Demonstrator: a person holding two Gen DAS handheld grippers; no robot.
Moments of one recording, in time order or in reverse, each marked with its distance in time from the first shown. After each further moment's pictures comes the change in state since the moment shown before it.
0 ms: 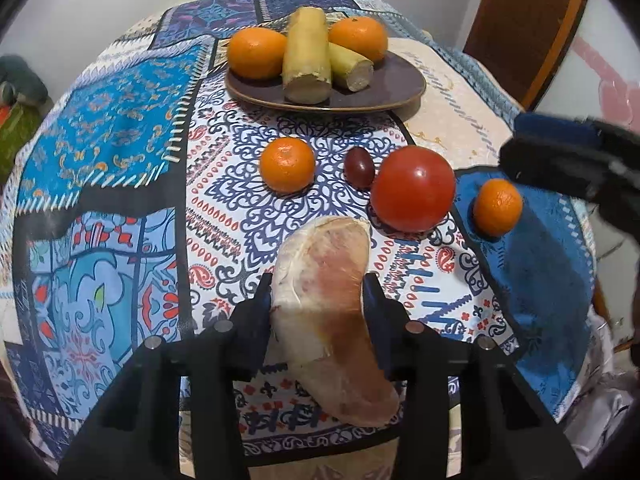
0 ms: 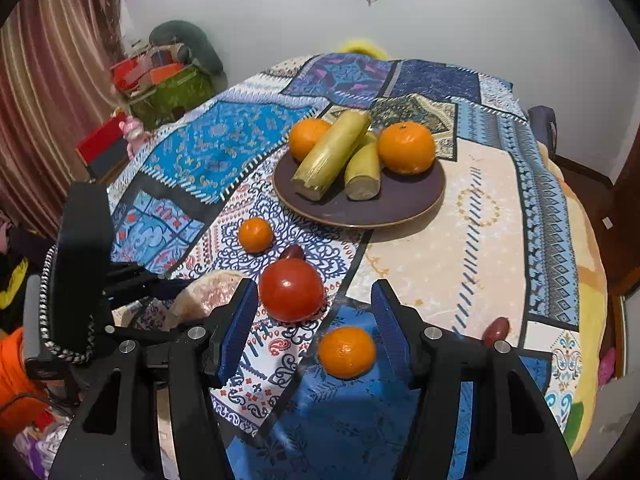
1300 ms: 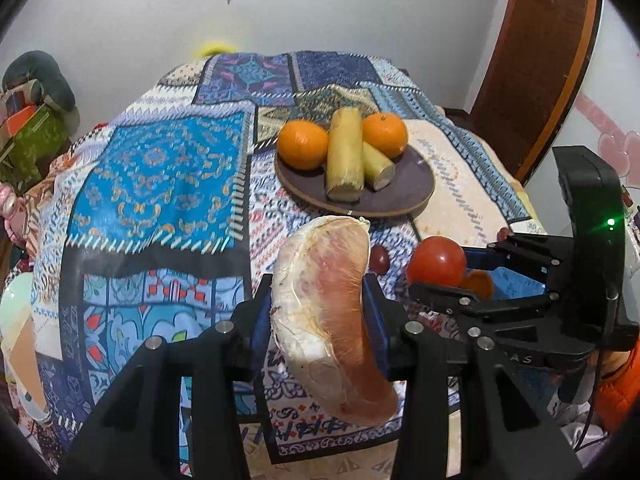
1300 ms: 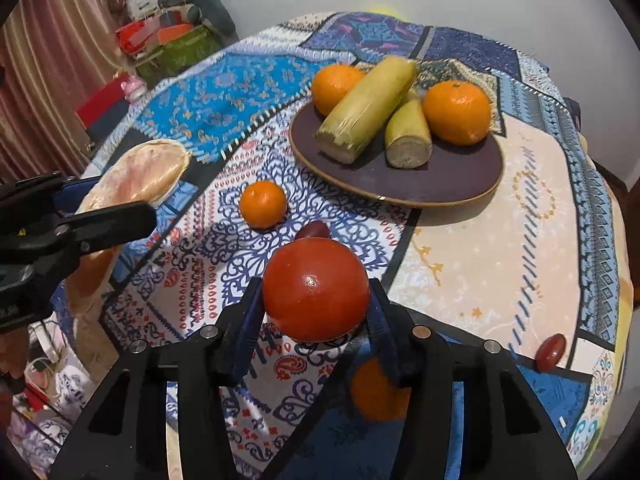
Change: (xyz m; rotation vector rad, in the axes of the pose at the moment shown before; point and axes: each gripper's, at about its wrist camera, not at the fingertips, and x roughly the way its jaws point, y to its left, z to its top) left arm -0.068 0.021 0.030 -0.054 -0.184 0.020; right arm 0.048 0.008 0.000 -0.051 0.112 0.030
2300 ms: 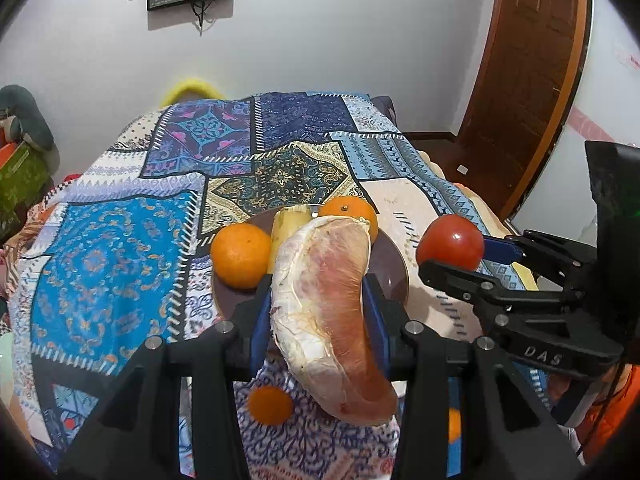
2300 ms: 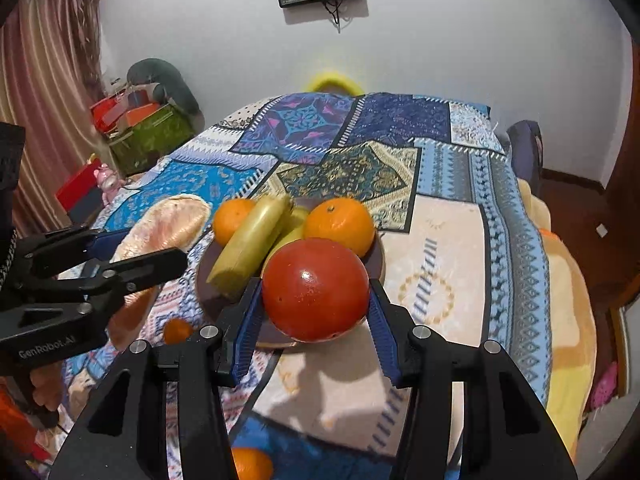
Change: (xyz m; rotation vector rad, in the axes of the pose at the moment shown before) left arm 0.056 -0.047 0.096 0.032 -0.089 -0.036; right arm -0.039 -0.083 0.056 0.095 -0.230 -0.067
